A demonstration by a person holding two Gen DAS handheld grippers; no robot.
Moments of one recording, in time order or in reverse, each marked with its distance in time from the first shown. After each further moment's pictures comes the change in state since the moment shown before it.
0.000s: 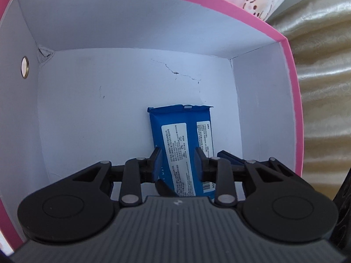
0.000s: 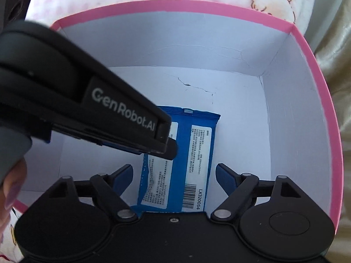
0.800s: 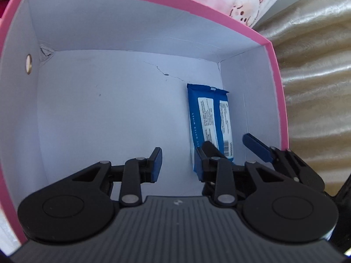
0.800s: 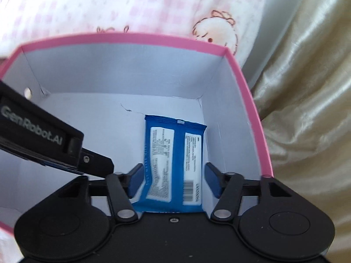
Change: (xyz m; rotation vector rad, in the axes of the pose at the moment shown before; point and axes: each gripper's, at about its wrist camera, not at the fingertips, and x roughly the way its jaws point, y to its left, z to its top) left arm -0.022 -0.007 -0.015 0.023 -0.043 -0.036; right arm -0.022 -0.011 -0.009 0.060 -0.192 -0.226
